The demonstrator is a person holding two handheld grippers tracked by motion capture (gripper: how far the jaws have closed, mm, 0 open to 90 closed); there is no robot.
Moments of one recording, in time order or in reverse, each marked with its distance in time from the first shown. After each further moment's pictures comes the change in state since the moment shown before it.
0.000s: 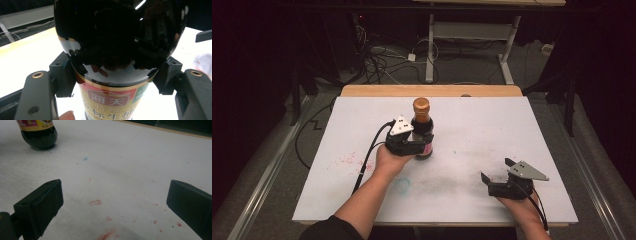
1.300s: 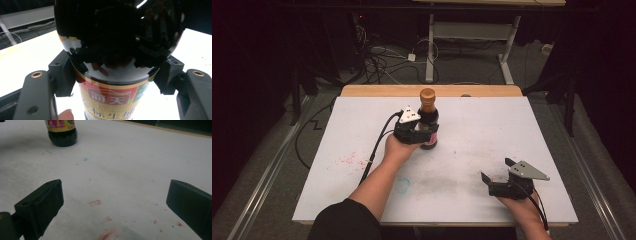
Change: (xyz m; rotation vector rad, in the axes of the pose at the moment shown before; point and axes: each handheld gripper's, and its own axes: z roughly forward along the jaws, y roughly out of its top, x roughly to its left) left arm 0.019 0.002 0.041 -0.012 0.011 -0.022; right arm -0.002 0.001 0.000 0.007 0.015 0.008
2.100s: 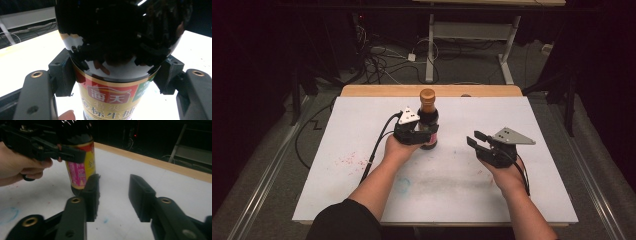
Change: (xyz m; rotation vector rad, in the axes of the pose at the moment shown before) left arm 0.000 -0.003 -0.001 -0.019 -0.006 -0.010; right arm 0.014 0.095 0.036 -0.111 0.131 -0.033
